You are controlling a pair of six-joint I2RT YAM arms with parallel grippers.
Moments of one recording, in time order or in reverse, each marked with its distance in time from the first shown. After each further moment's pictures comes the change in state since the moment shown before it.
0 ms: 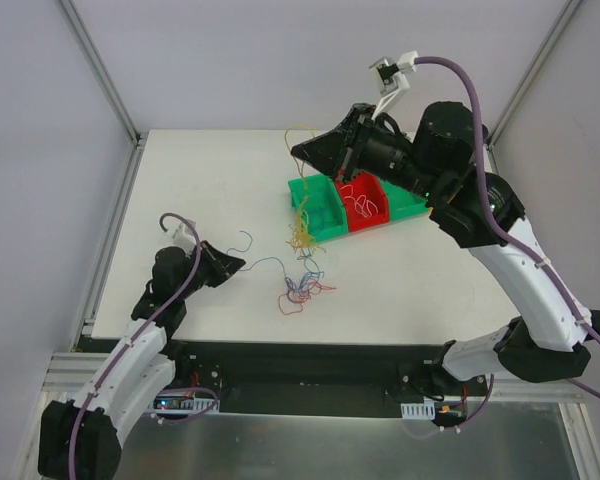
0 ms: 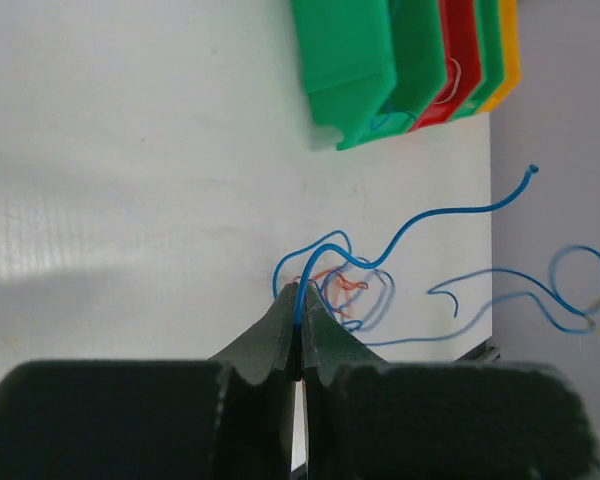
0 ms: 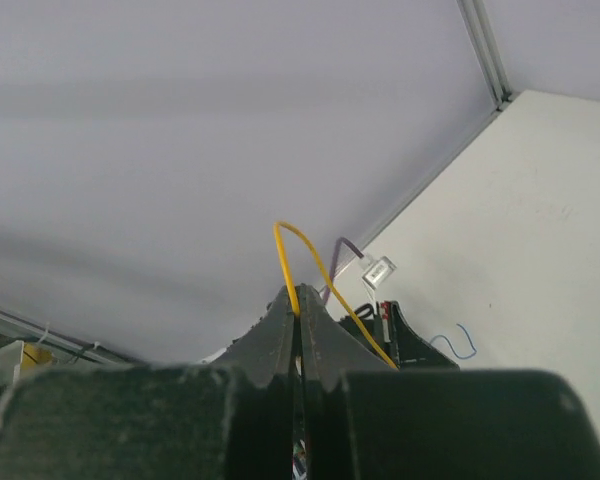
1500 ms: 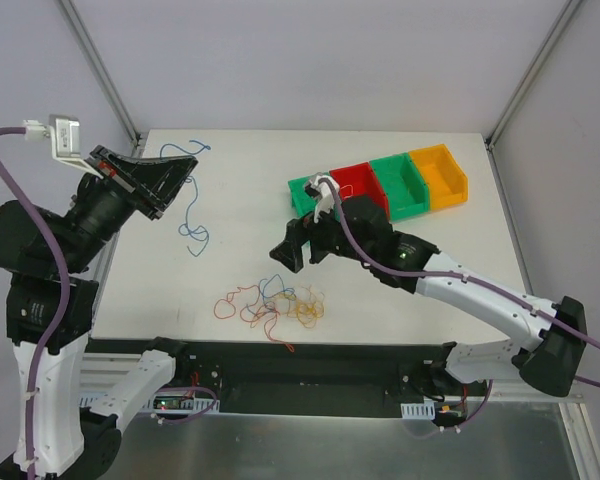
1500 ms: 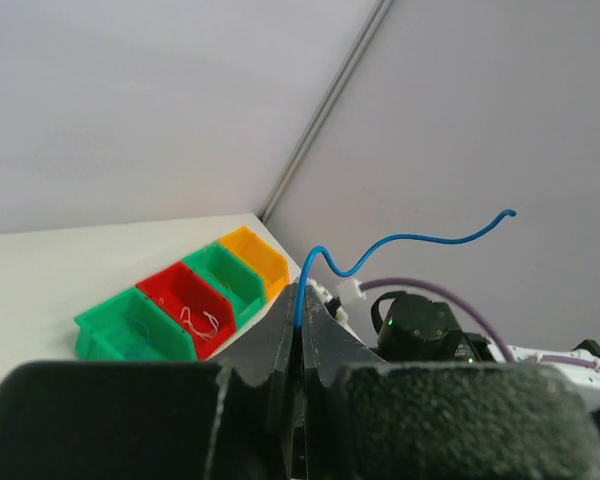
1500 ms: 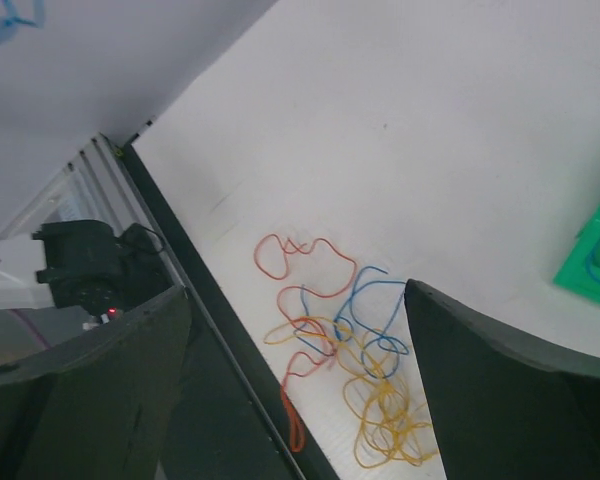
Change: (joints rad) left arm 0.000 0.075 1.325 -0.542 0.098 0.262; right arm 0.097 -0.112 -0.882 0.350 0.077 -0.260
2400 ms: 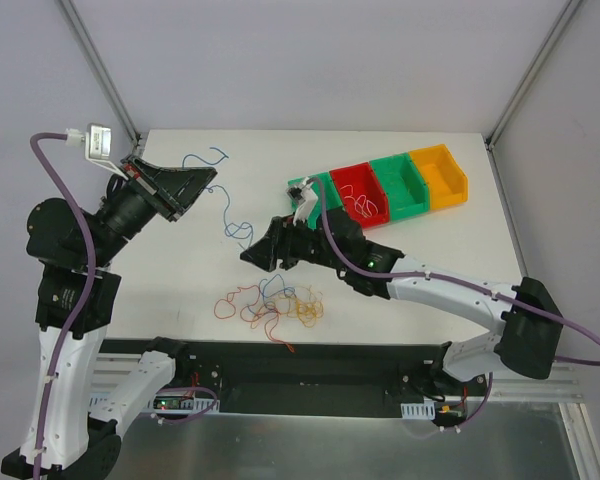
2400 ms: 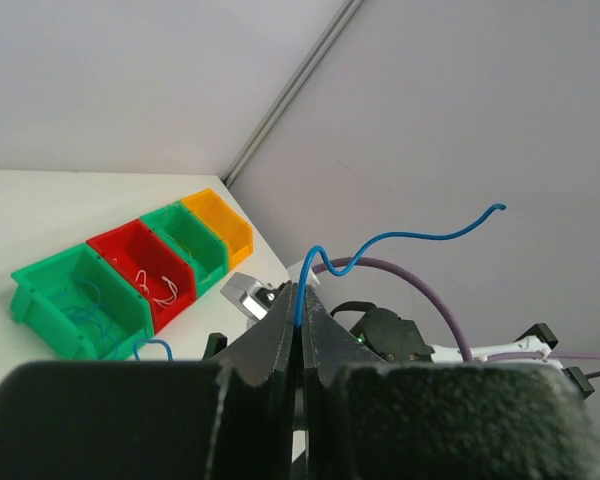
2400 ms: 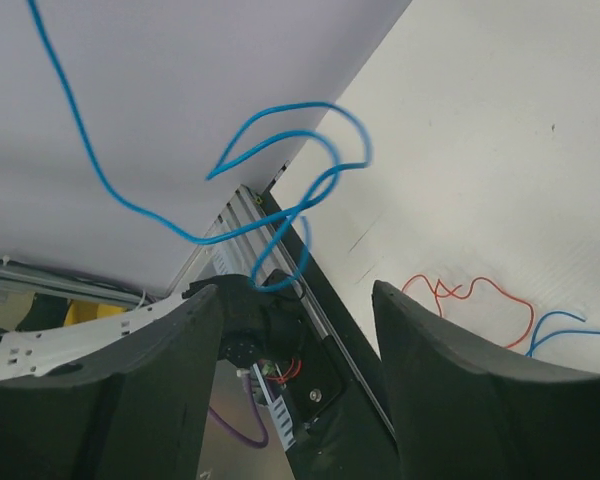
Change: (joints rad) left arm 0.000 -0.046 -0.243 0.146 0.069 -0.152; right arm 0.072 0.137 -0.055 0.371 -0.058 0.431
